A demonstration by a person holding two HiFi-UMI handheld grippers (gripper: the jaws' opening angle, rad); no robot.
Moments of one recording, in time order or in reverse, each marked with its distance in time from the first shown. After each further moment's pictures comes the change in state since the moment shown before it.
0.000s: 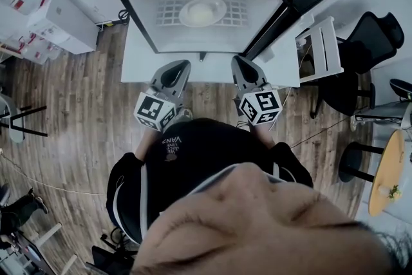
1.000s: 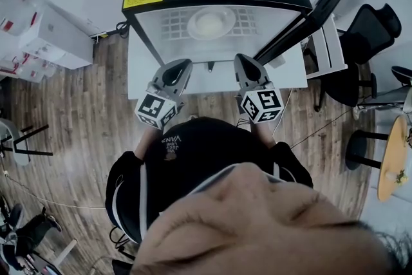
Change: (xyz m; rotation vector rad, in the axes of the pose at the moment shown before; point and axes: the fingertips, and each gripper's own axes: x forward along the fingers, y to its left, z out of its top) left arm 0.018 0.071 -0.007 -0.012 0.012 -0.113; right arm 0.061 0.001 0.000 0.008 -0.016 -0.124
